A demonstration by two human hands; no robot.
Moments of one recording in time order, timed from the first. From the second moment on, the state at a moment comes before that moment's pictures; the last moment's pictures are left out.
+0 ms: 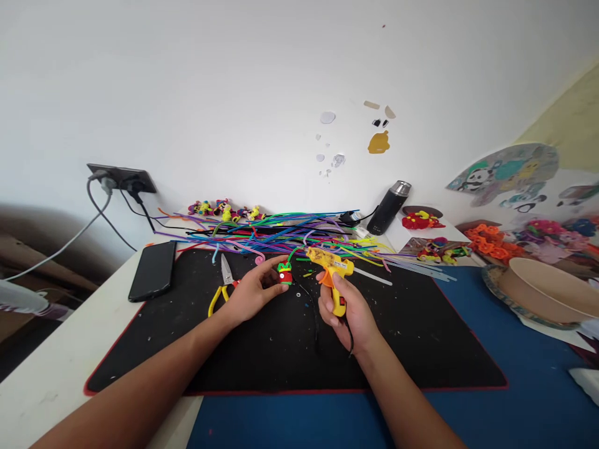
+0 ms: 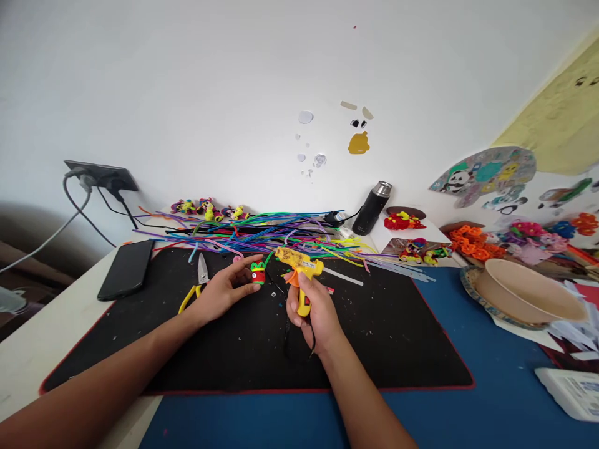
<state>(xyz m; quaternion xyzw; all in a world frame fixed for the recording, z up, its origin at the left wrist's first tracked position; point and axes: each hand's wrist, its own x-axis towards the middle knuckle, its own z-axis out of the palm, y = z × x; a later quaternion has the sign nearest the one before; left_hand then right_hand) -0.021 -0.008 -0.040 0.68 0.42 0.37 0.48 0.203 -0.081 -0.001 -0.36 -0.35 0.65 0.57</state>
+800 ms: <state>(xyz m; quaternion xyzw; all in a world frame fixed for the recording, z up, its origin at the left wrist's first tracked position) -0.023 -0.011 -0.039 0.69 0.44 0.37 0.44 0.204 -0.099 -0.032 -0.60 -0.50 0.40 0.49</state>
